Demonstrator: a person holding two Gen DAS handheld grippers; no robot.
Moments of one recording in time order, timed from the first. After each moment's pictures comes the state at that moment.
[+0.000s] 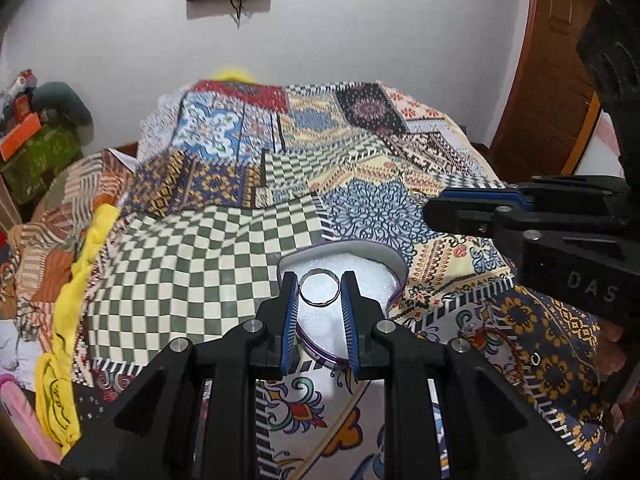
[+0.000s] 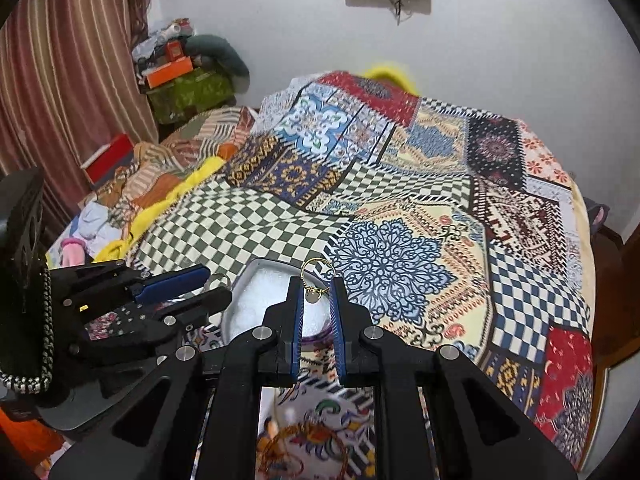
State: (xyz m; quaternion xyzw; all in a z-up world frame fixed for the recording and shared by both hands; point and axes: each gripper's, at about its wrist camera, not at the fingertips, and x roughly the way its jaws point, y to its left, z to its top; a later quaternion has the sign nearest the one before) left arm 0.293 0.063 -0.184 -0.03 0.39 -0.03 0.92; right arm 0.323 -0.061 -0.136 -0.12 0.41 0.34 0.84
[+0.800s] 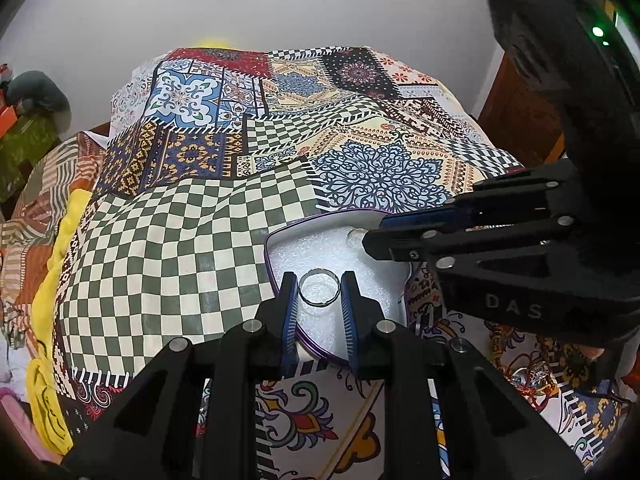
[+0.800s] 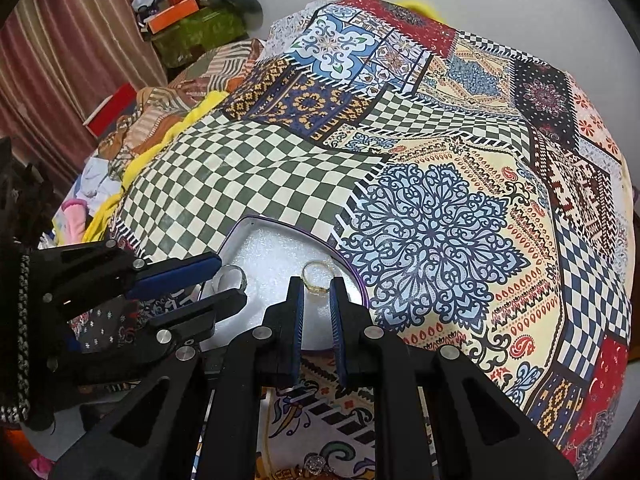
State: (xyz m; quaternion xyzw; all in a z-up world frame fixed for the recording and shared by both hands) left arm 0.315 0.067 -0.210 -0.03 0.43 -0.06 0.90; right arm 0.357 -0.035 -0.185 -0.14 0.50 0.36 0.77
